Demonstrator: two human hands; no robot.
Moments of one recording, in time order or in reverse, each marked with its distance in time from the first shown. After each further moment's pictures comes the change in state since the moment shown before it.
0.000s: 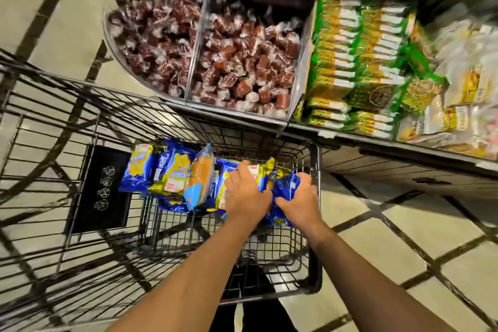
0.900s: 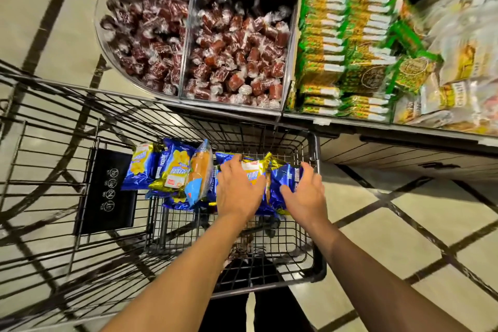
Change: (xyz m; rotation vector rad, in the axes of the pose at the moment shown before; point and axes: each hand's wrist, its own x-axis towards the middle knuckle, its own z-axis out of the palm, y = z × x) left_hand -0.010 -0.010 -0.009 0.044 0.100 0.113; right_hand -0.011 0.010 -0.003 -0.127 0.092 -0.022
